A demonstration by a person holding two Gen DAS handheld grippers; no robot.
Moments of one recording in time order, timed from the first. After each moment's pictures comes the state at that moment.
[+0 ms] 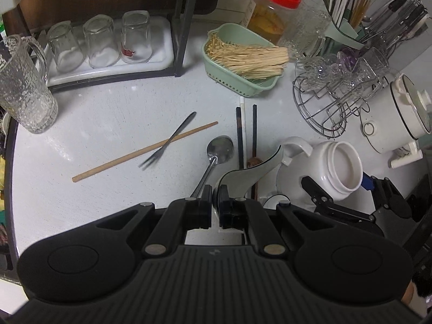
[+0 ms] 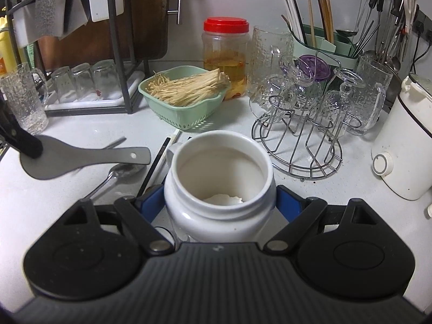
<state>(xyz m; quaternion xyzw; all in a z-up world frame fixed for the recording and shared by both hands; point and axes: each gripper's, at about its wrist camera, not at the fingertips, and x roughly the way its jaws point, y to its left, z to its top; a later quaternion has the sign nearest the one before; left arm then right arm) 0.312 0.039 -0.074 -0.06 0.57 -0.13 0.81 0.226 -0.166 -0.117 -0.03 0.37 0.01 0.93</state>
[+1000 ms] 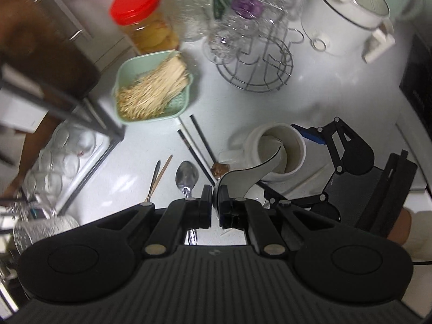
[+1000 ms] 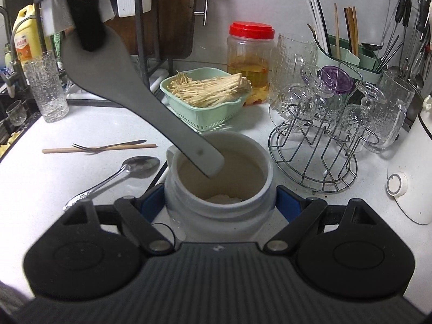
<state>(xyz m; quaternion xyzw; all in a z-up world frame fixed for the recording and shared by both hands) 0.363 -0.110 0.005 0.25 0.60 -0.26 0.71 0.225 -0.170 -0.116 -0.05 0.36 0.07 0.93</state>
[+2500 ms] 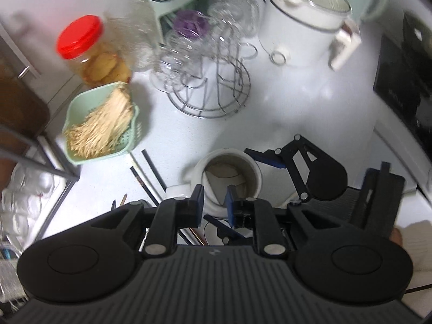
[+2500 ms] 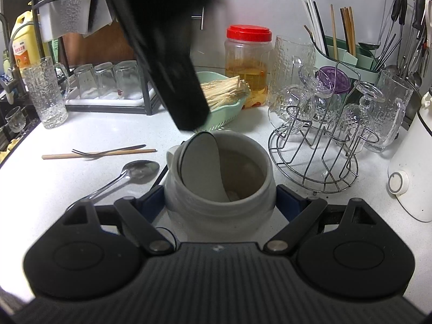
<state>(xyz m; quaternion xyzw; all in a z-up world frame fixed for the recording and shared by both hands) 0.342 -0.137 -0.021 0.21 0.54 -0.34 0.74 0.226 -0.171 -0.119 -0.04 0.36 0.07 0.93</state>
